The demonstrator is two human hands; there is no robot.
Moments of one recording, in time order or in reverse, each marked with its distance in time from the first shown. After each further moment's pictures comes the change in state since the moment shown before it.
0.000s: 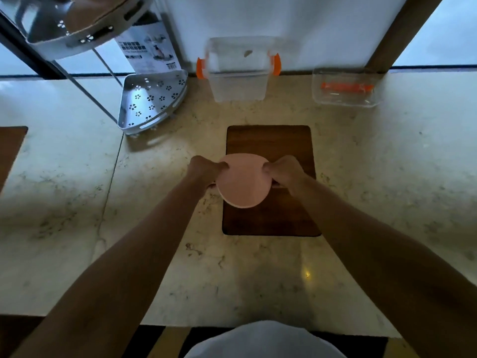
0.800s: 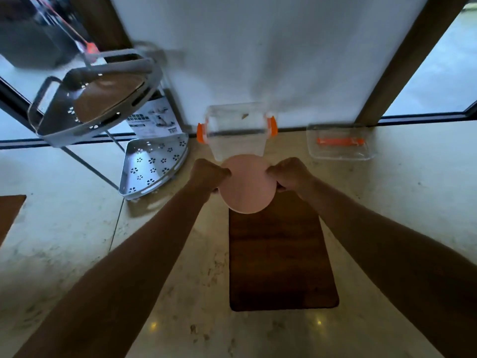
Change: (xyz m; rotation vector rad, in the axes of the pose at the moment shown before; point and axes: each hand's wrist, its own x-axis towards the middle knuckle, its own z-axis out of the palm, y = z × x) left_hand 0.062 0.132 -0.028 -0.076 -0.064 0.222; right_hand 0.070 -0.115 -0.052 -0.041 0.082 -0.198
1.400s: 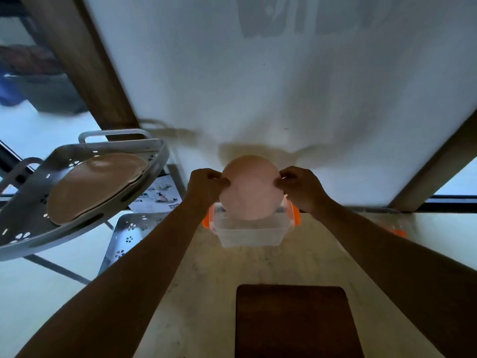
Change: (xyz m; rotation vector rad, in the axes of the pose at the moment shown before) left_hand 0.185 0.110 -0.030 -0.089 0.128 0.244; right_hand 0.178 -0.117 -0.033 -0.014 0.124 -0.424
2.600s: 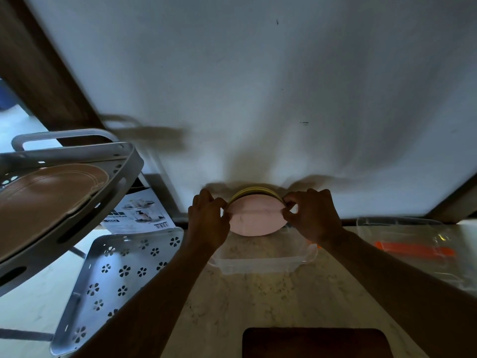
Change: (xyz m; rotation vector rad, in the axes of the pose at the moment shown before) left_hand 0.068 -0.109 0.052 0.705 0.124 0.486; right_hand 0.048 0.084 0.050 -0.650 0.128 -0.348
